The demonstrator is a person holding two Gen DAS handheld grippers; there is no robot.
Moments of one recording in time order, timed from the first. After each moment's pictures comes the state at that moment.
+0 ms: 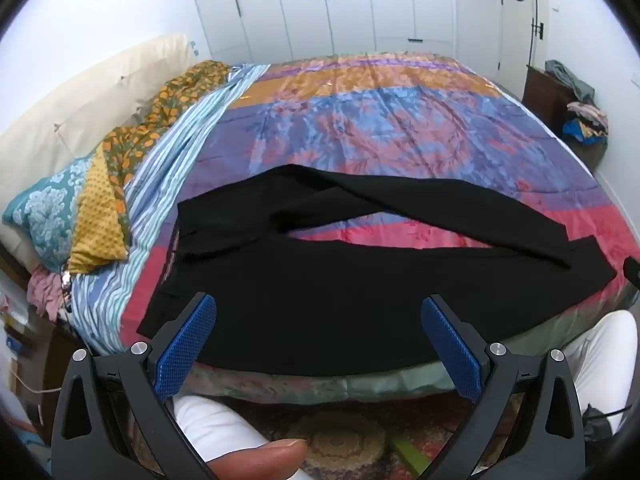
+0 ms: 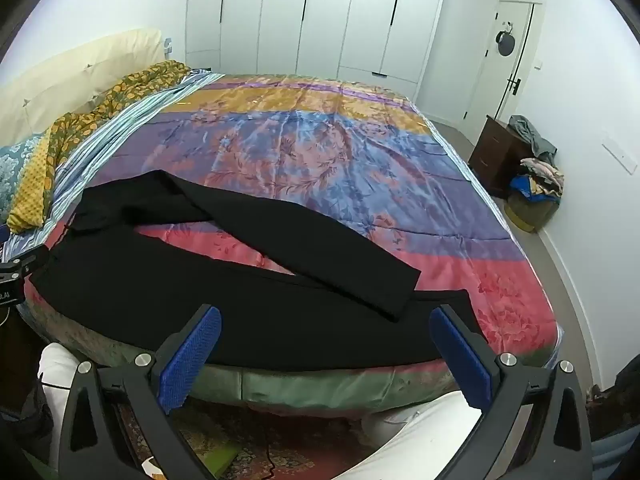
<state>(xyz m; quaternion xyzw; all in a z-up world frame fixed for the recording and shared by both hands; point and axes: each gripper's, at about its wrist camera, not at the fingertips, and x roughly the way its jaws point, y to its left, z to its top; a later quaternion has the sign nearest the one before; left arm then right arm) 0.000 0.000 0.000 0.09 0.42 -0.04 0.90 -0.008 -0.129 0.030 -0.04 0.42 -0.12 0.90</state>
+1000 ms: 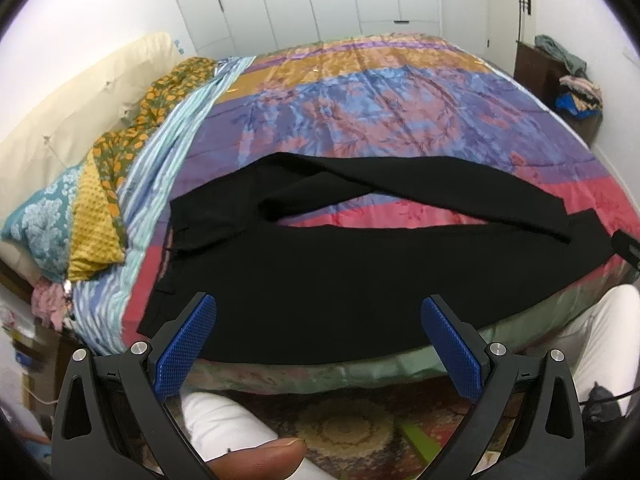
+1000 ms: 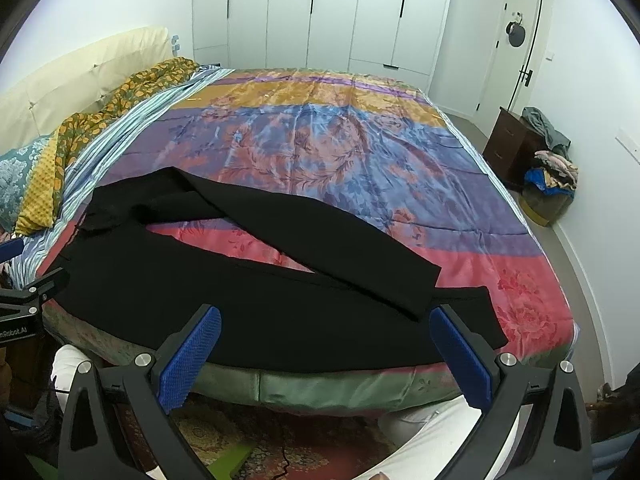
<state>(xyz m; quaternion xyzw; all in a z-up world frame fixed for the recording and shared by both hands) -0.003 -0.012 -0.009 0.13 0.43 -0.05 0.89 0.003 -0.125 0.023 -0.02 0.43 -0.10 0.90</state>
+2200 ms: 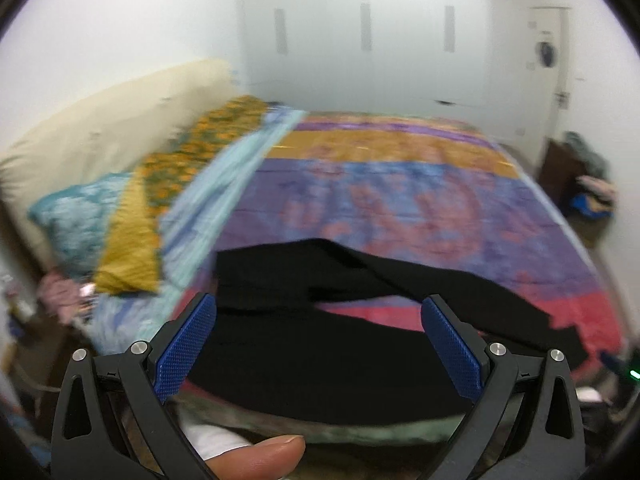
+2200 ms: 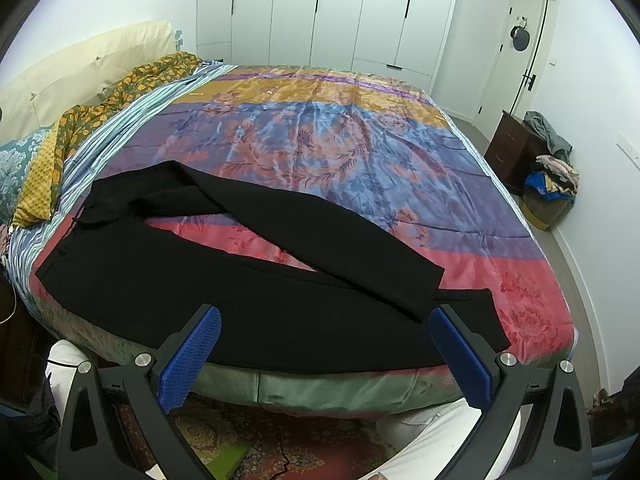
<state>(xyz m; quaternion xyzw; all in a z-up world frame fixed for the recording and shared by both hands) 0.010 0.052 0.107 0.02 0.35 -0.04 0.94 0.008 -0.120 0.015 -0.03 0.43 -0.10 0.90</state>
